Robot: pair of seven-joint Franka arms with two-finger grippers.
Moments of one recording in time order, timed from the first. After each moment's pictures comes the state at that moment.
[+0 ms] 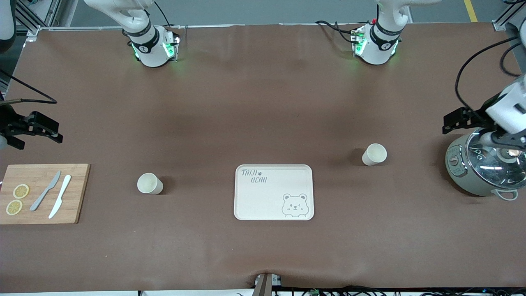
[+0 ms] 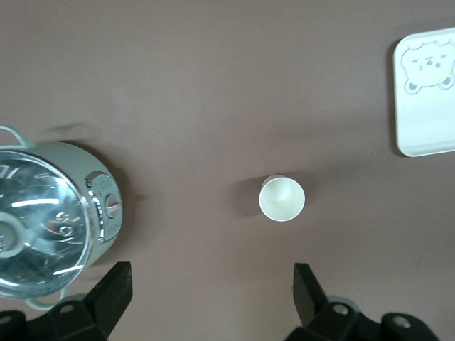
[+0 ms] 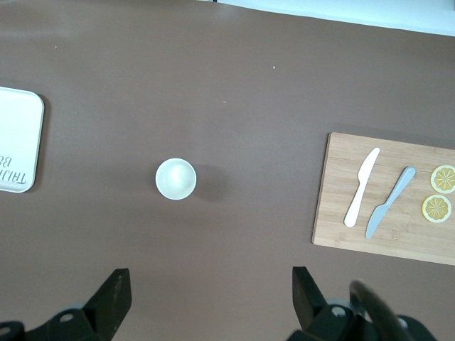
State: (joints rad) left arm -0.05 0.11 0.02 -1.60 -0.01 1.69 0.14; right arm 0.00 0.15 -0.04 -1.42 0.04 1.67 -0.21
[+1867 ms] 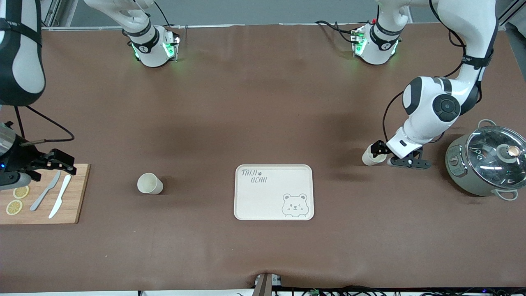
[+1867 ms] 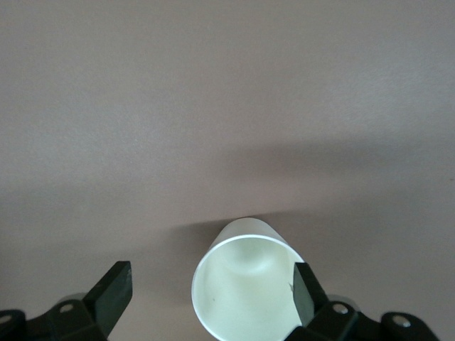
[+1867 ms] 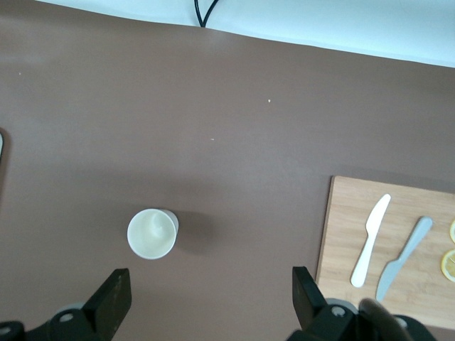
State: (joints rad) left arm -0.07 0.25 -0.07 -2.24 -0.01 2.56 -0.01; right arm -0.01 0.32 -0.04 -1.44 0.04 1.91 -0.22
